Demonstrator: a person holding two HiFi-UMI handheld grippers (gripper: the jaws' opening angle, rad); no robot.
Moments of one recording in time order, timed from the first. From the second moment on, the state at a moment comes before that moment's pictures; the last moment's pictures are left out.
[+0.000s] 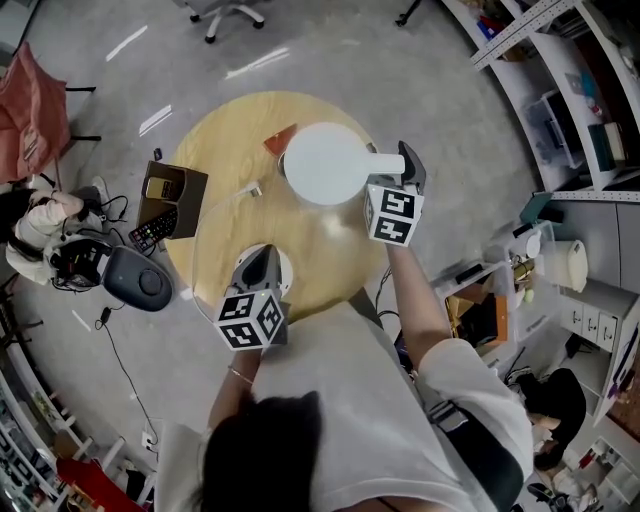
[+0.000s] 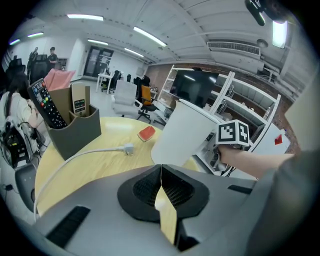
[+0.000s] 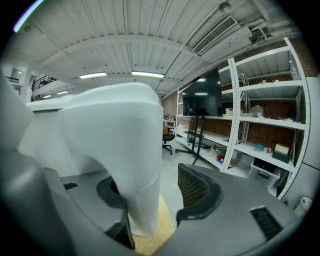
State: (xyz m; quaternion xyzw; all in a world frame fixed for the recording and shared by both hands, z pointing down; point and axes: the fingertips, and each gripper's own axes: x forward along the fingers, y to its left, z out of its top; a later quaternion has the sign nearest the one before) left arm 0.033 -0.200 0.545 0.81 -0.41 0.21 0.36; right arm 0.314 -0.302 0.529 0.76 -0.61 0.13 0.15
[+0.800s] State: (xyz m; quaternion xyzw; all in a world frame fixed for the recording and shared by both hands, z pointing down) left arm 0.032 -0.207 0.543 0.79 -0.45 0.21 0.36; right arm 0.300 -0.315 0.517 0.74 -0.66 0.09 0.12
